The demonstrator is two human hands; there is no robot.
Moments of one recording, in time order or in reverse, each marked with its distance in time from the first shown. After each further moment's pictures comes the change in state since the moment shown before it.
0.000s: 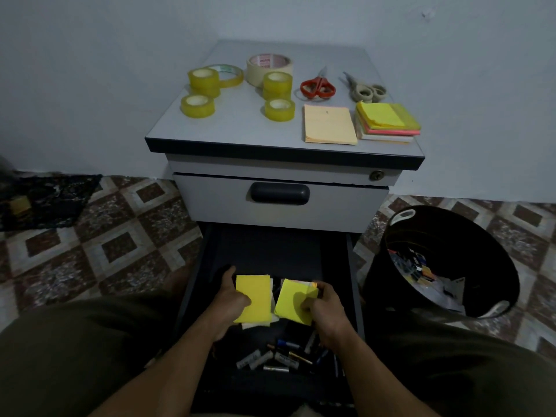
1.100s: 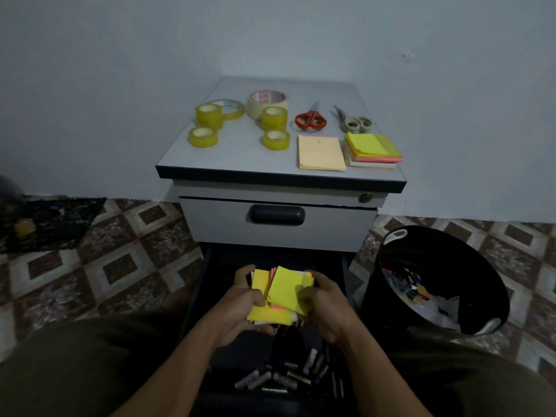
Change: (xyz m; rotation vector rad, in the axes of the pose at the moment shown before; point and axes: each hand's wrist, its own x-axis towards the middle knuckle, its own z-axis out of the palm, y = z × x) left_hand -0.067 0.070 0.008 -0.249 -0.204 0.088; right_hand -0.027 -0.070 -0.002 0.103 -0.139 -0.112
